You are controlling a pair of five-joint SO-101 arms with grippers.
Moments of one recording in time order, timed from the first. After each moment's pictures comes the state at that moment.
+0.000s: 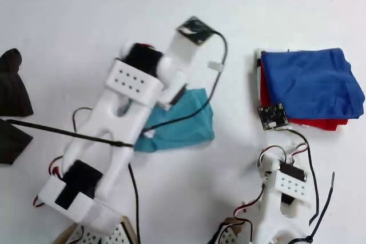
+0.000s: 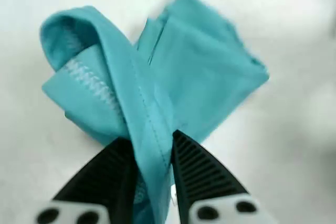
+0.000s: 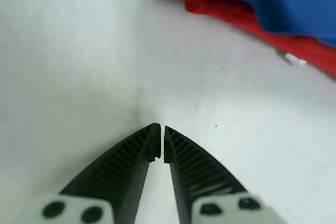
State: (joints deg) left arm 21.3 2.1 -12.5 91.1 -9.6; right arm 19.2 -48.5 84.0 33.4 36.4
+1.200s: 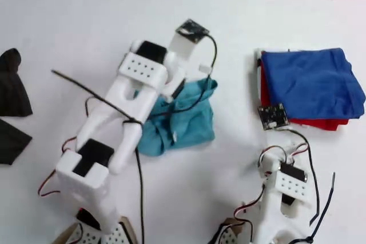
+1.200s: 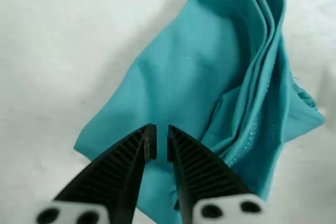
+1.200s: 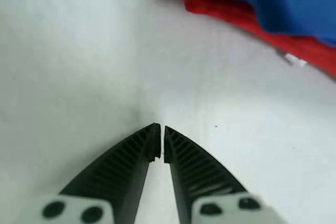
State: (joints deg) left arm 16.6 16.2 -10.2 80.0 -9.7; right arm 19.2 -48.5 84.0 33.4 36.4
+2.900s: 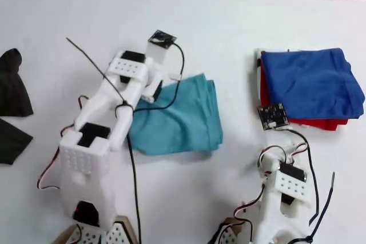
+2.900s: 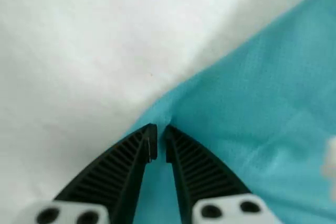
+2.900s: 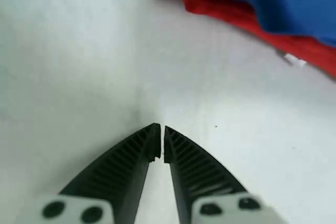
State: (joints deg) left arm 6.5 29.5 -5.7 65.5 -9.5; right arm 19.2 -48.5 84.0 33.4 36.4
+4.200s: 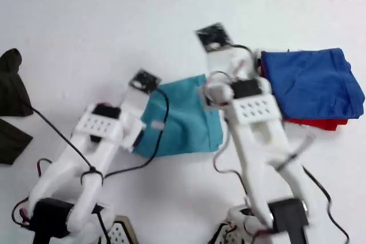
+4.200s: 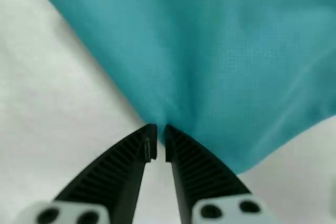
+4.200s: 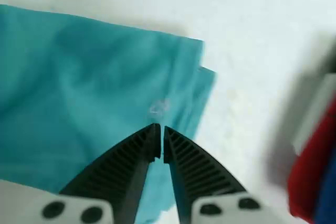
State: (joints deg) left arm 5.2 -19.2 53.6 52.9 -13.5; right arm -19.1 -10.3 21.7 61.5 11.6
